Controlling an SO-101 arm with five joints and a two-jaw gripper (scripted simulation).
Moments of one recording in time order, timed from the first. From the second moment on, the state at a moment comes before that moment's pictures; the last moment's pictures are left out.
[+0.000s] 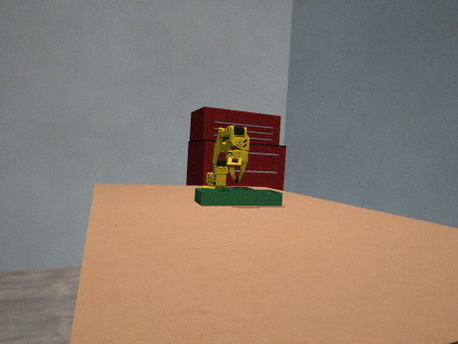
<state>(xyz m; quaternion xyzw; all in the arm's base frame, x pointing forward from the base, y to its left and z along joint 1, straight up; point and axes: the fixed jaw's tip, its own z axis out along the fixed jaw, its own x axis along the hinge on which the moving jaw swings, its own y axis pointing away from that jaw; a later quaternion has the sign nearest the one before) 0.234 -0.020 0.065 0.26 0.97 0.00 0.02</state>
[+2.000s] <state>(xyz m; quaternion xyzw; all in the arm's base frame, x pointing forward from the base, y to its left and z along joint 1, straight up) 0.264 -0.024 0.079 0.13 0.99 0.00 0.08</state>
